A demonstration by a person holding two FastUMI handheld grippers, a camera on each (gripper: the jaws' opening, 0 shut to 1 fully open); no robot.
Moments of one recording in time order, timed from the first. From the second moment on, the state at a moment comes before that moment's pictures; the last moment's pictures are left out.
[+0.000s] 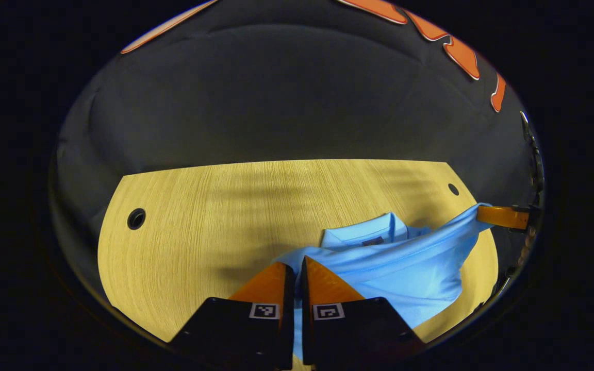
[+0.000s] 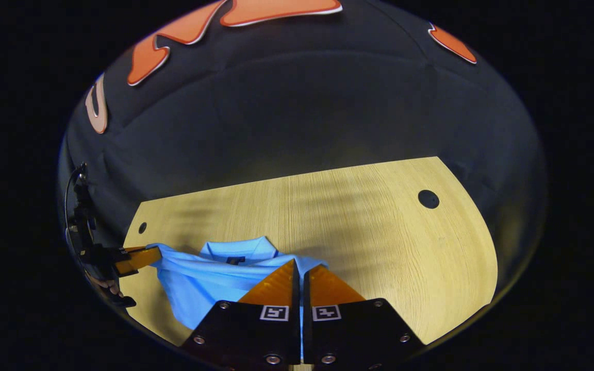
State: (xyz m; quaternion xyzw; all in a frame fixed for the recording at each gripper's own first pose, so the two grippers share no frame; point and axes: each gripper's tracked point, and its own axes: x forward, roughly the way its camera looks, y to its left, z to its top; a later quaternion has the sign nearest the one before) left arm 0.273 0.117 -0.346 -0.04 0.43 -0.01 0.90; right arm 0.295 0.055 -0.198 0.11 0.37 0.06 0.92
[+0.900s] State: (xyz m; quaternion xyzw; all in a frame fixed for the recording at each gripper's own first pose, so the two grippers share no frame) left arm 0.178 0.070 -0.201 -0.01 0.30 0.02 0.95; right arm 0.188 0.032 -0.086 0.02 0.22 0.08 0.97
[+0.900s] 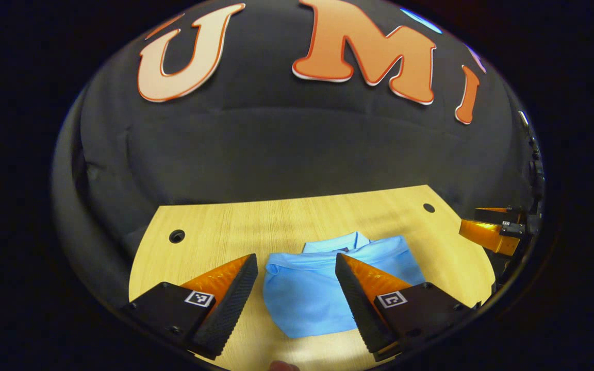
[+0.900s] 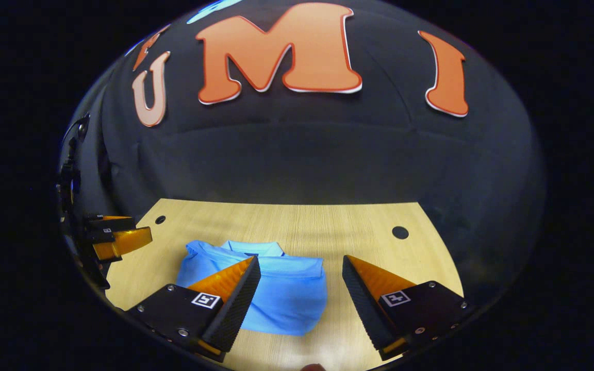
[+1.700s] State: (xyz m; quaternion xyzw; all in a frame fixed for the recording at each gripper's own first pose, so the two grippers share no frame) left arm 0.009 -0.017 -0.068 0.04 0.10 0.05 0.99; right arm 0.025 0.009 0.009 -0.01 0.03 0.11 0.99
